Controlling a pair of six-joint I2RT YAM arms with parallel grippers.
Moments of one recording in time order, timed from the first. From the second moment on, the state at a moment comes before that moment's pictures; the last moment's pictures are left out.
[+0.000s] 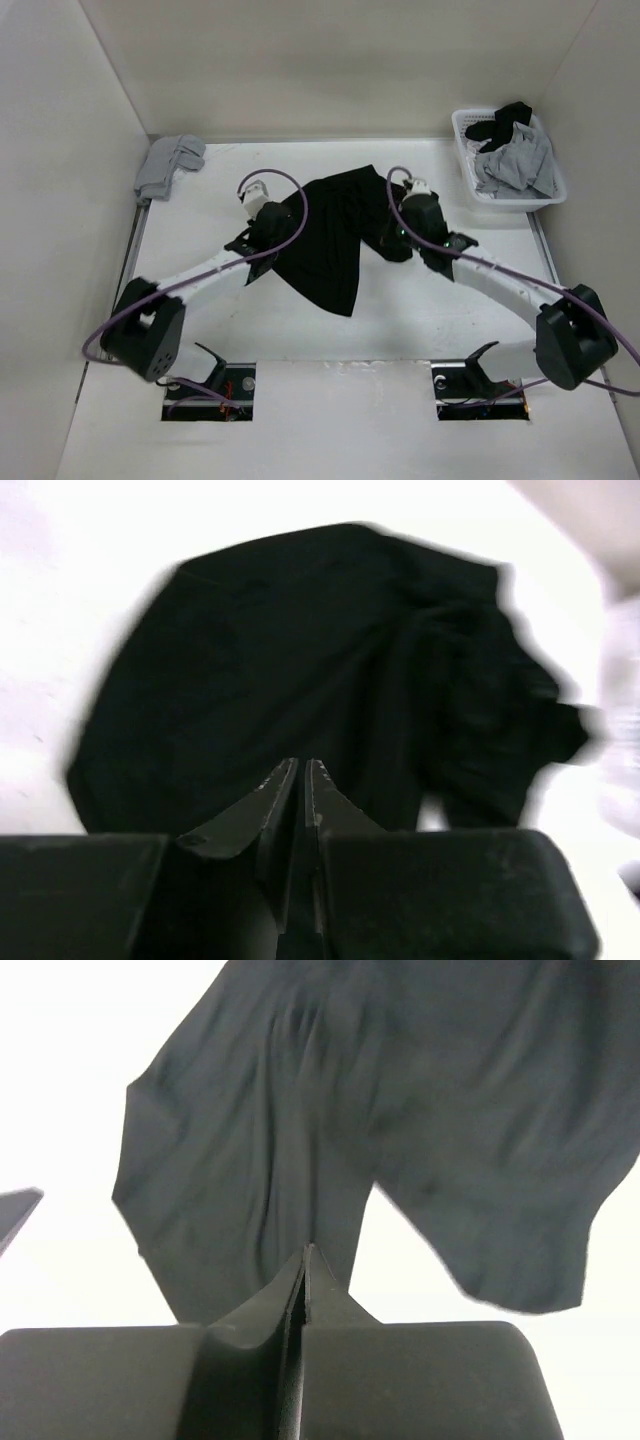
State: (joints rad) left arm -0.57 1.31 0.73 0.08 -0.44 -0.87; right arm 0.50 1.38 0.95 -0.11 0.05 0.59
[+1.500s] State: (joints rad) left arm -0.60 1.92 1.08 0.03 -0.68 -0.60; right arm 1.01 1.36 0.41 0.47 0.02 0.82
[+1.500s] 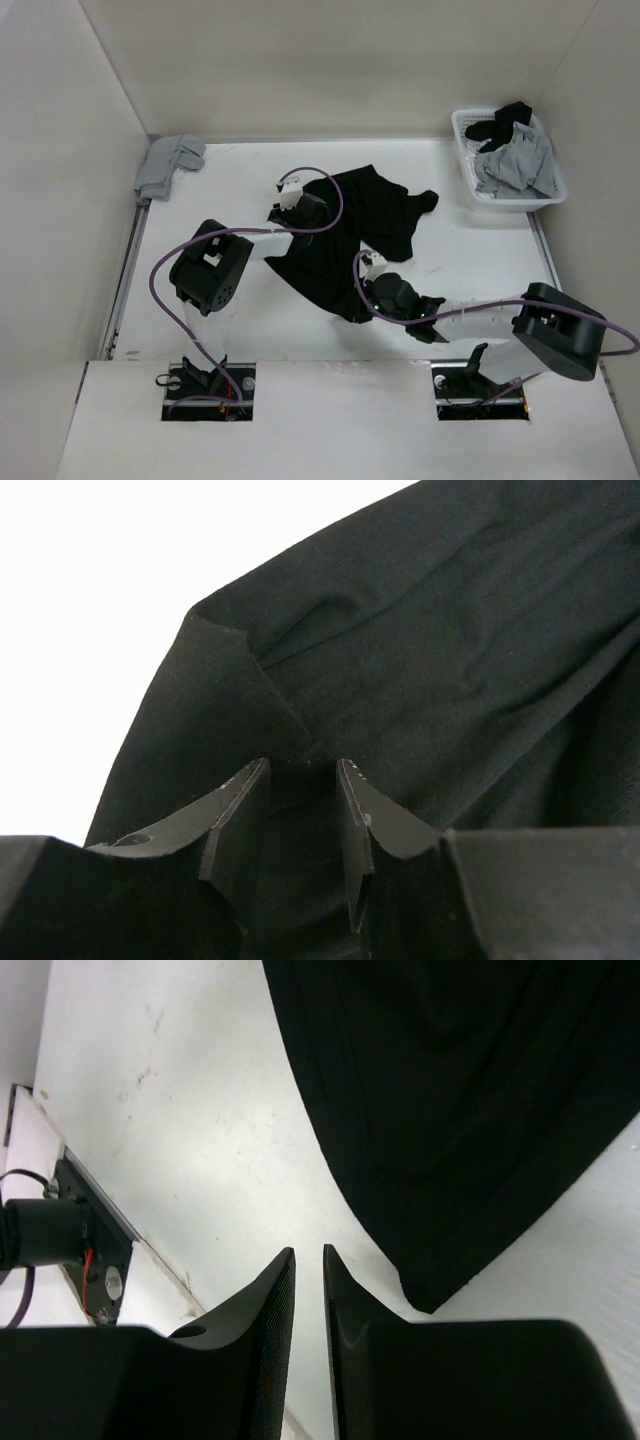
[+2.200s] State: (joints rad) left arm -0.55 1.93 1.06 0.10 -0.65 -0.61; right arm 1.00 1.32 0.40 0.51 0.01 0.83
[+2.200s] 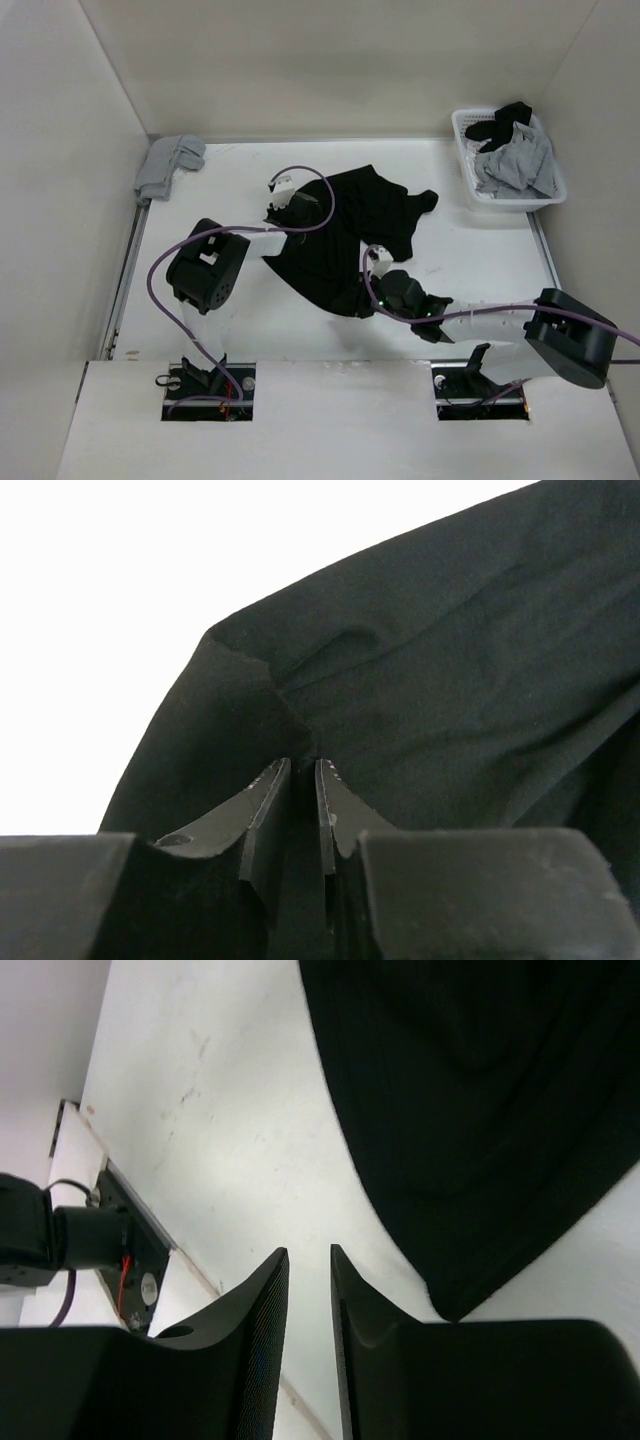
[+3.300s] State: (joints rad) left arm -0.28 1.32 0.56 0.13 -0.40 -0.81; right arm 1.02 1.29 0.41 0.15 0.25 1.00
